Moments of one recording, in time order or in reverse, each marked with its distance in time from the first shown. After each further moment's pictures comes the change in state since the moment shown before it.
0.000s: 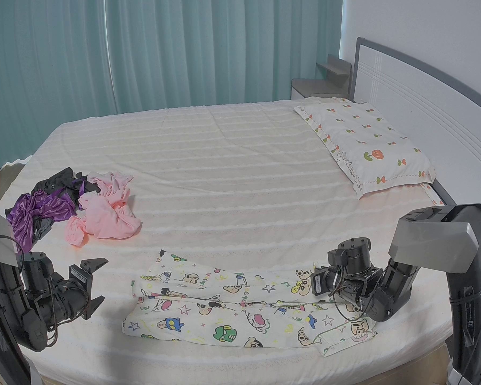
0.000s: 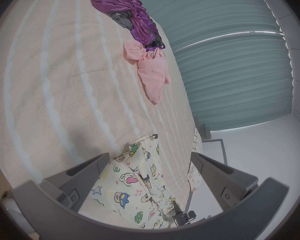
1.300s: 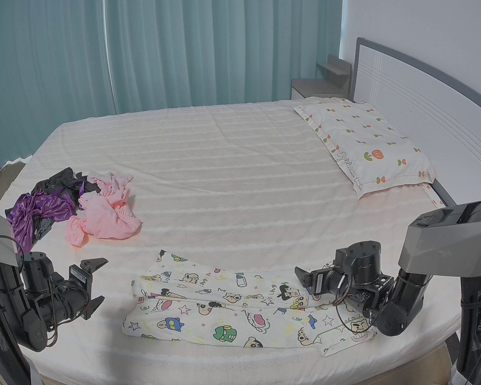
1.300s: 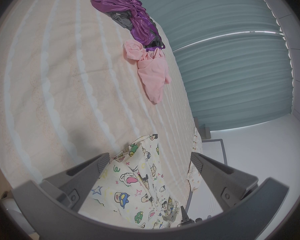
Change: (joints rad) left arm 0.000 0.000 0.000 0.000 -0.002 0.000; right arm 0.053 -0.111 0.193 -0.193 -0.032 0.231
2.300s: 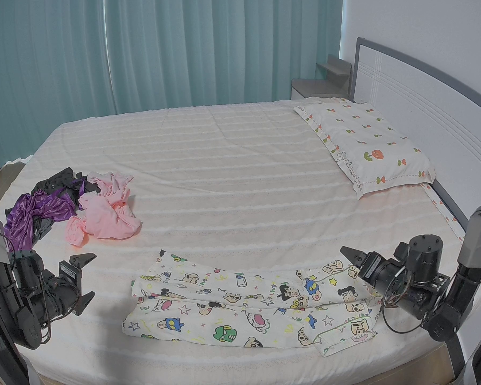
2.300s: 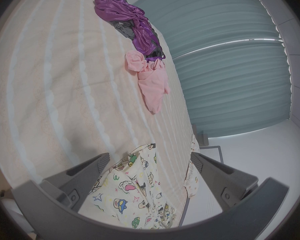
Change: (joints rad) left arm 0.070 -0.028 0.000 0.000 -0.023 0.005; right arm -0.085 -0.292 0.364 -0.191 0.083 0.497
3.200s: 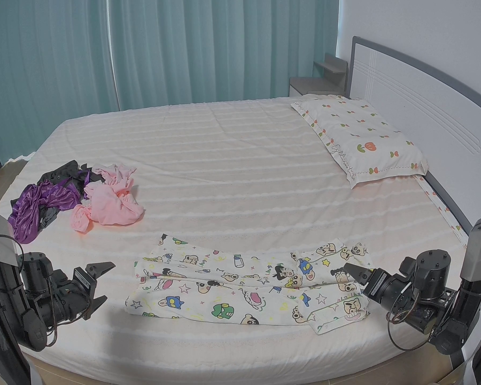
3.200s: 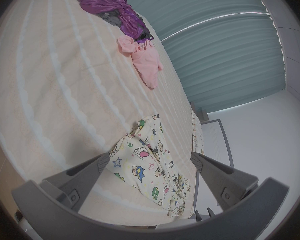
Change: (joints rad) left arm -0.054 0.037 0.000 0.000 -0.077 0.158; right arm 0.030 0.005 0.108 -0.055 -0.006 0.001
